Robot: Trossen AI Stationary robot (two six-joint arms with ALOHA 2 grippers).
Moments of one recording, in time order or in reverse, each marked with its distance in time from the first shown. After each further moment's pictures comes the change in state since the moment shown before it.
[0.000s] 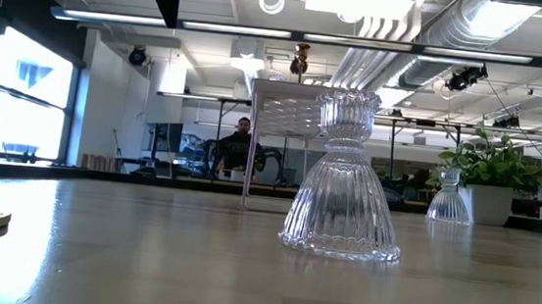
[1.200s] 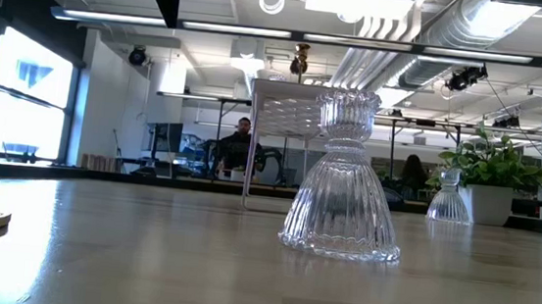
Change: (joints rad) left arm 0.000 0.000 0.000 0.000 -0.002 -0.009; right arm -0.091 0.076 0.000 -0.045 0.074 -0.054
